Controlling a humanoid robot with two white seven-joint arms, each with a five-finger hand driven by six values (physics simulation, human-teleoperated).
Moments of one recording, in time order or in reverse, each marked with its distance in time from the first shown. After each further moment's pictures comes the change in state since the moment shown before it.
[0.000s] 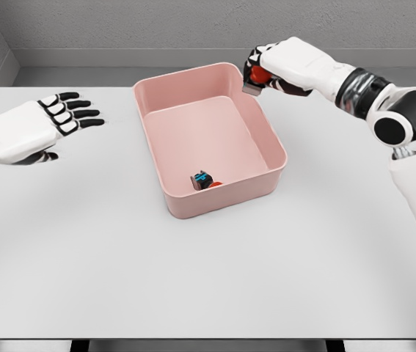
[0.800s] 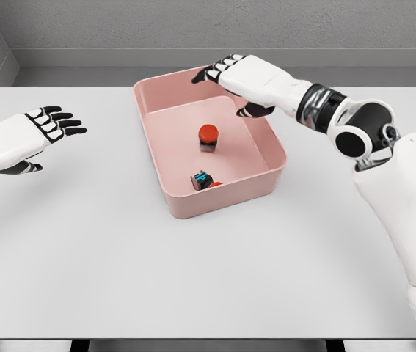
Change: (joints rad) left arm 0.026 -0.038 0.003 0.129 -0.005 0.000 -0.045; right arm 0.009 0.078 0.074 -0.018 0.002 0.013 0.000
